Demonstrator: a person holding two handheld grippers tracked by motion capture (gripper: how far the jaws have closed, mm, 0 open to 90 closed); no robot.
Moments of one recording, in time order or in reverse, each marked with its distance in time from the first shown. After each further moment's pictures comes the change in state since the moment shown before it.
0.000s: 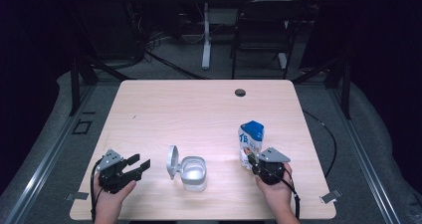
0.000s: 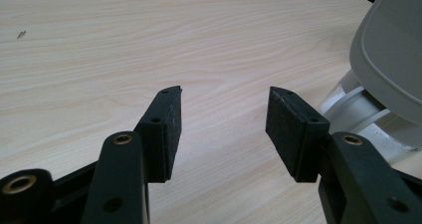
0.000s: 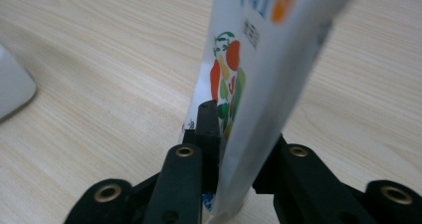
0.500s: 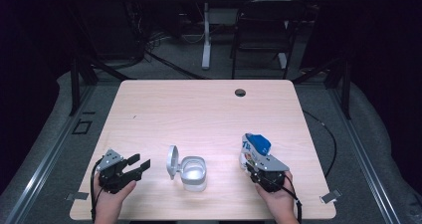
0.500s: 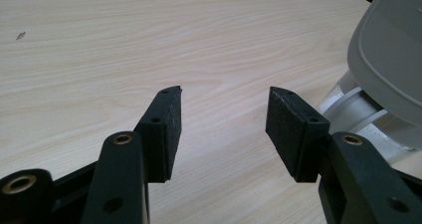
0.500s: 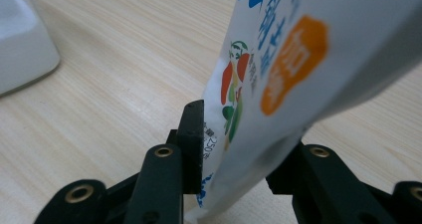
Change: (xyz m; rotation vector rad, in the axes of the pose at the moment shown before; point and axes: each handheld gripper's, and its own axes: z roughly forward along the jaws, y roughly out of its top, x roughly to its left) left arm -0.001 0.001 -0.001 0.005 -0.004 0.004; right arm 0.012 -0.010 -0.012 -0.020 0.003 -0.107
